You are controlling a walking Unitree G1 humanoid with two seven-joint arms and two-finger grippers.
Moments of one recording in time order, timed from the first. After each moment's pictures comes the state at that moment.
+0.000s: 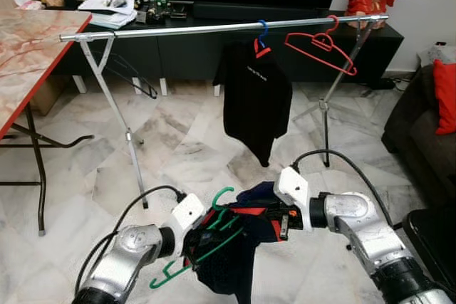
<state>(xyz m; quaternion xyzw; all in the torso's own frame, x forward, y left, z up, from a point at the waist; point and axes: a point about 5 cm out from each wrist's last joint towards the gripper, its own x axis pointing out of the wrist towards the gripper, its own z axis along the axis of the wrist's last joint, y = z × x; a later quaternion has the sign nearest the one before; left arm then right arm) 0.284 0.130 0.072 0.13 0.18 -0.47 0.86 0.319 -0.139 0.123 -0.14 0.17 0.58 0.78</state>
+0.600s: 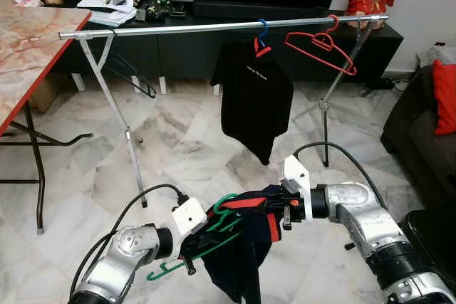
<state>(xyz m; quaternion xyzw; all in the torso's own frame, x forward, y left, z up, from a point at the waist) 0.284 0.127 0.076 0.16 0.14 -0.48 0.85 0.328 -0.131 0.134 -0.06 0.15 0.62 0.76</state>
